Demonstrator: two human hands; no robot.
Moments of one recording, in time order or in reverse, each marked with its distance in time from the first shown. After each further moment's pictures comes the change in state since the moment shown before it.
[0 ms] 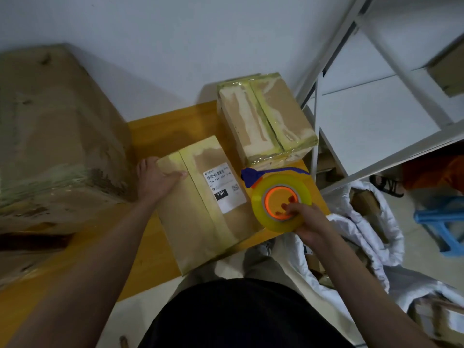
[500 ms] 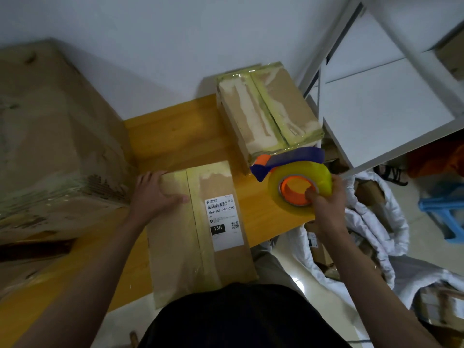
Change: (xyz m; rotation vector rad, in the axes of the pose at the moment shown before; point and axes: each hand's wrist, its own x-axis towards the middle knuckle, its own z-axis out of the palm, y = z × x) left_hand -0.019 -0.031 -0.011 0.177 -0.196 0.181; right_hand 0.002 -0.011 0.005 -0.254 0.256 -0.518
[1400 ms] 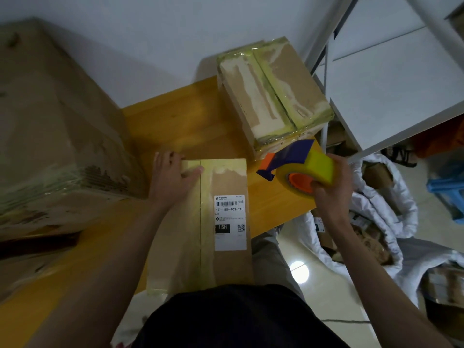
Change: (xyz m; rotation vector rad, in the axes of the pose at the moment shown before) left_hand 0.015 0.026 0.023 0.160 0.093 0.172; right_hand 0.005 0.028 0.006 -0.375 0.062 -0.338
